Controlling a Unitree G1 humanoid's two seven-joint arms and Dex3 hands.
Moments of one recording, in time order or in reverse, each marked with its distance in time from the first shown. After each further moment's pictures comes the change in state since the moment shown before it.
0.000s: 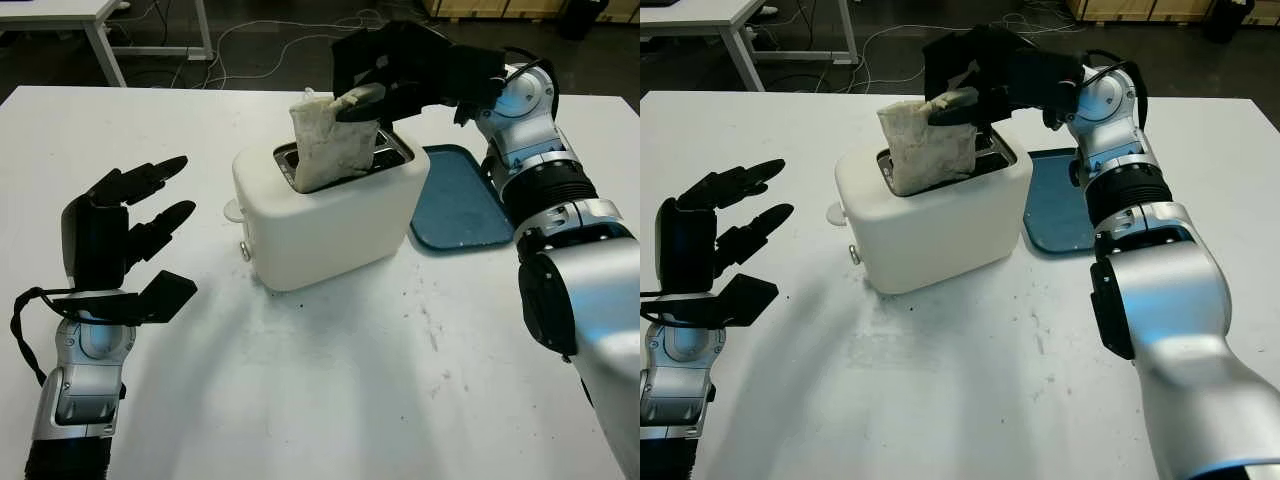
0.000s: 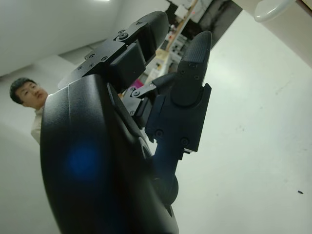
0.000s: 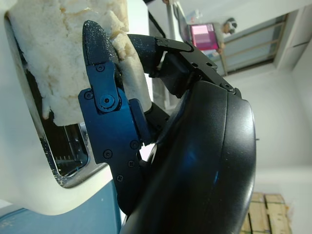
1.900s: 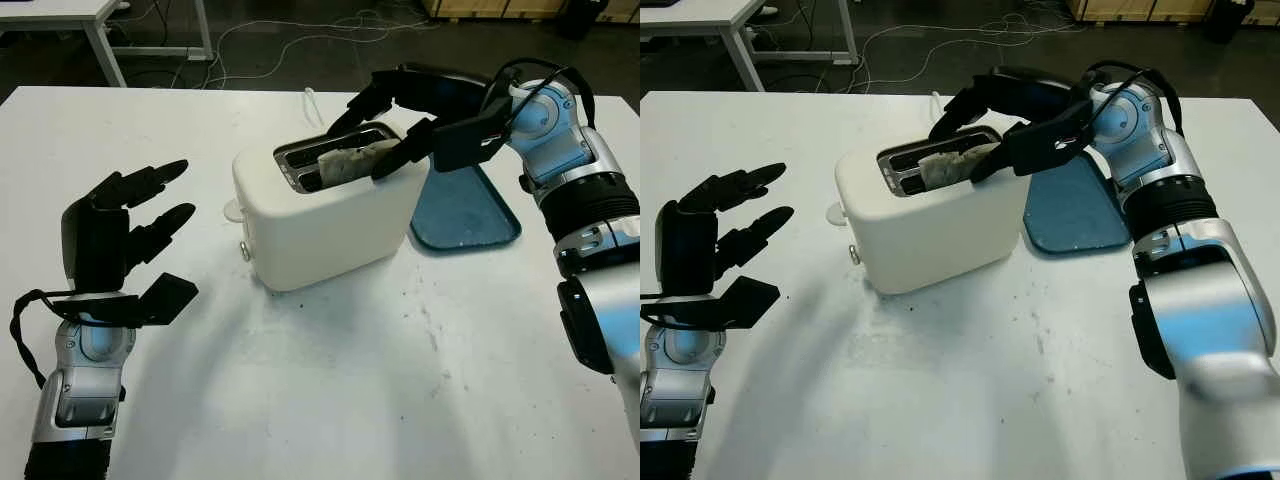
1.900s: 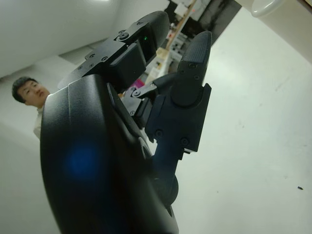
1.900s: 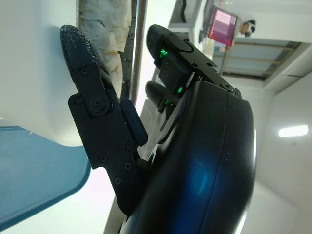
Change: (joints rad) left arm 0.009 -0.001 0.001 0.000 0.015 -0.001 0.003; right arm 0.096 -0.156 0.156 -0.212 -0.222 -0.107 -0.080
